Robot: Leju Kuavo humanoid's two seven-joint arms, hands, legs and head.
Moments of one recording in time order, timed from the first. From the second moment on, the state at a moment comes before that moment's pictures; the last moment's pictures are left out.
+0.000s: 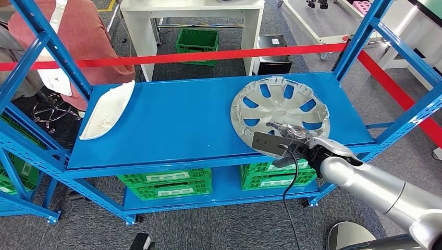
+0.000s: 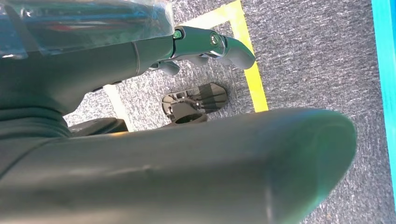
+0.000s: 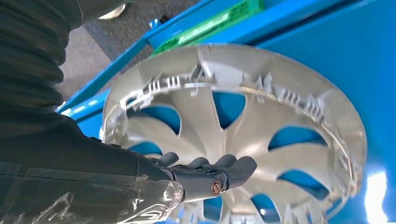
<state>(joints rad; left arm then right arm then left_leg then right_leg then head) -0.16 0.02 -0.94 -0.23 0.86 0.11 -0.27 -0.77 -0.63 1.12 -1.50 0.05 0.08 0.45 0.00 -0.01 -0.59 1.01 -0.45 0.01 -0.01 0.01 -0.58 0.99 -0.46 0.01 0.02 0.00</state>
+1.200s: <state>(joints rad) -0.15 0.06 -0.94 -0.23 0.86 0.12 -0.27 -0.55 -0.67 0.99 -1.51 0.15 0.09 0.40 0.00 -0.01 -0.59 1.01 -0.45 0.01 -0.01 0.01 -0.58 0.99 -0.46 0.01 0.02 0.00</state>
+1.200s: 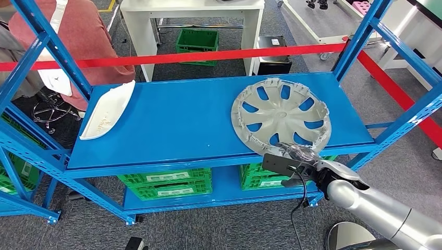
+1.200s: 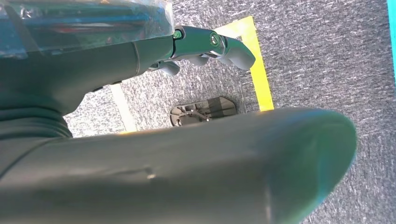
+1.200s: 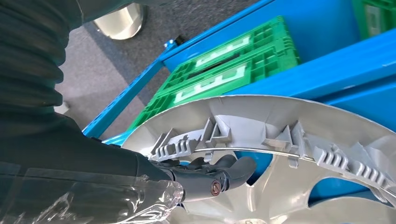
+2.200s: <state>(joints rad) -0.14 0.07 -0.94 -0.23 0.85 0.12 -0.27 -0.52 -0.72 0.98 -1.52 0.22 0.11 0.40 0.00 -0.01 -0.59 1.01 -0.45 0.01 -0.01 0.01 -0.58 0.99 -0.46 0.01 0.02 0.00</state>
